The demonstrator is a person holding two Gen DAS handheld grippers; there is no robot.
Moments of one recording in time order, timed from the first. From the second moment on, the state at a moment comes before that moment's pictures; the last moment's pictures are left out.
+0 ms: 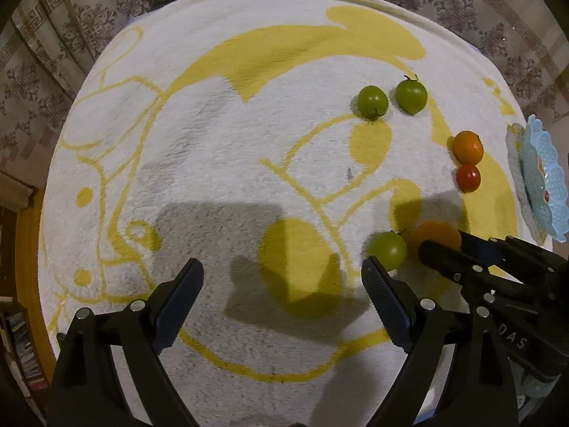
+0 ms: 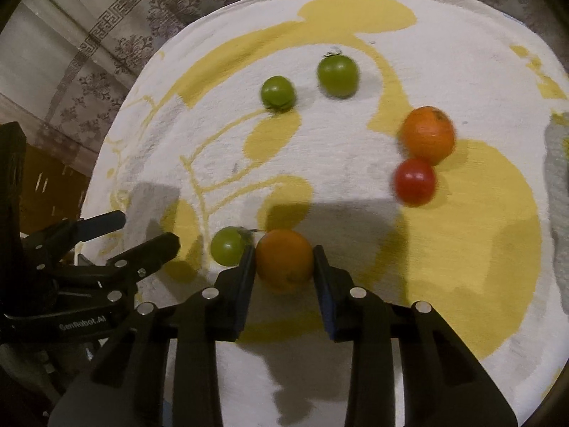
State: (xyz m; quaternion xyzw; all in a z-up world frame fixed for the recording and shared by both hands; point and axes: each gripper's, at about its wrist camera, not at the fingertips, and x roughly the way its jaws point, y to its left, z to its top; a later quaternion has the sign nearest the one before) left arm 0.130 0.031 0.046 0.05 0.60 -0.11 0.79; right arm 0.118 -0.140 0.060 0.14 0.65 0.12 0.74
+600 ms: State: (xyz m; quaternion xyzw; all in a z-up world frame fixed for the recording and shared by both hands) left arm 0.125 -0.026 0.039 0.07 0.60 -0.16 0.78; right arm 0.092 -0.191 0.068 0.13 0.65 0.04 0.75
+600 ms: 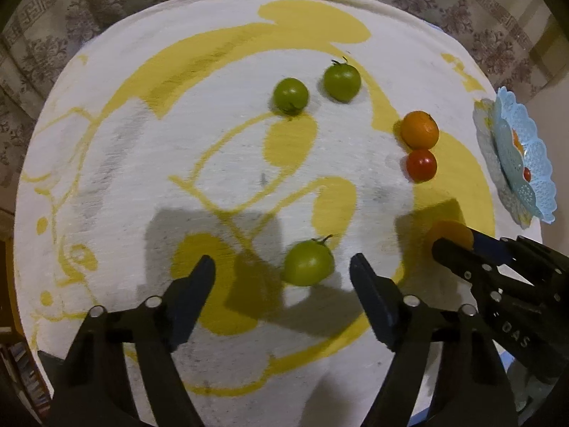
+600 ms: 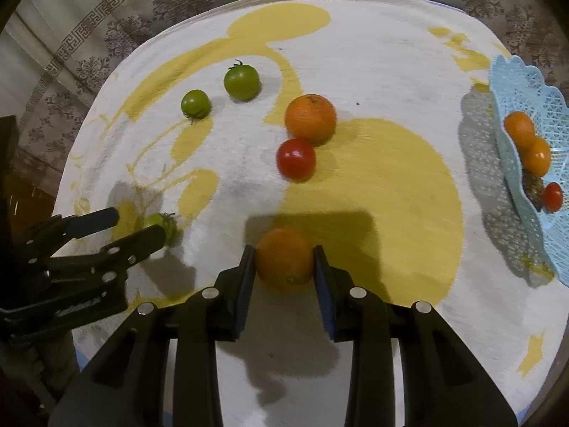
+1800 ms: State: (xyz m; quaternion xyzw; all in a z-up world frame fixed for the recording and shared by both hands) left arm 0.093 -0.084 0.093 0.05 0.55 -0.14 0.82; right arm 0.068 -0.274 0.116 0.13 0.61 0.06 0.78
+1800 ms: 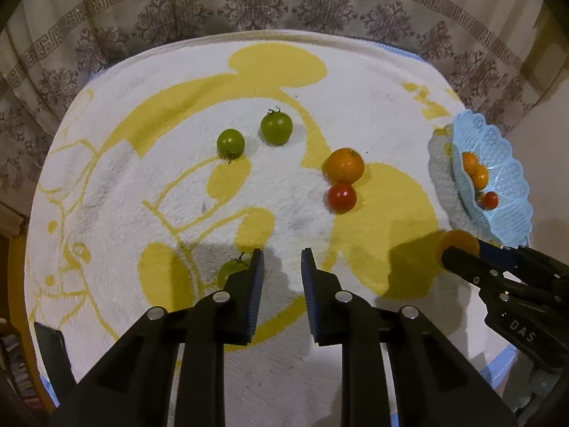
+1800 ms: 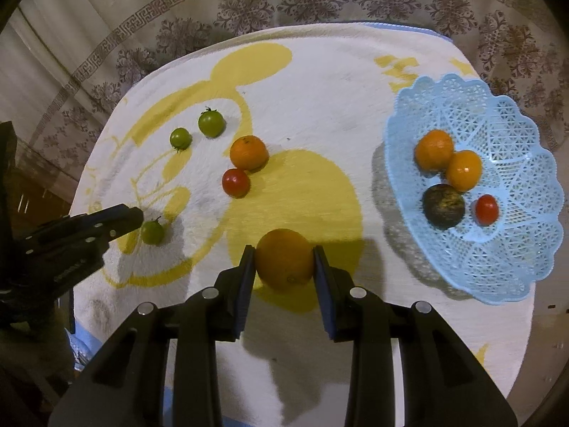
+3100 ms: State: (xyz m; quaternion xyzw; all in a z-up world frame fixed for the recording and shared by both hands) left arm 0.103 -0.051 0.031 0.02 0.59 -0.08 0.80; right arm 0.043 -0.326 0.134 0.14 0.61 0.03 0.78
